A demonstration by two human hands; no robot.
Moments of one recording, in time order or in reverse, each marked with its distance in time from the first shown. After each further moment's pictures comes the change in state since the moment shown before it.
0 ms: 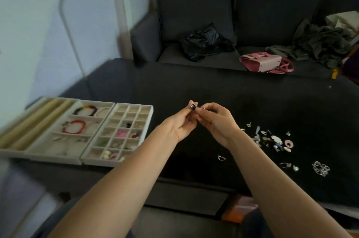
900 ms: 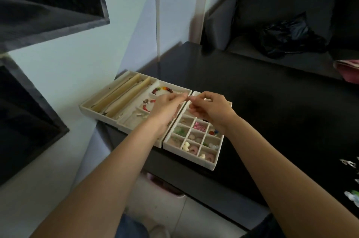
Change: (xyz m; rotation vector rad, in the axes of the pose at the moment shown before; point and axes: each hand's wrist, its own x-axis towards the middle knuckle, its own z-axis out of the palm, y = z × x) left_hand -0.070 0.132 -0.169 0.719 0.470 0.547; right_hand 0.063 0.055 0.212 -0.360 -0.304 0.101
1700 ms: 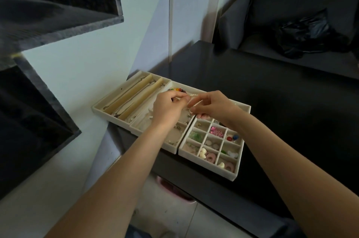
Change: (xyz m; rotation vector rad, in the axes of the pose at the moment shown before) left_hand 0.023 -0.014 -0.030 0.266 0.213 0.279; right_hand 0.034 -0.004 0.021 -0.413 -0.230 -0.114
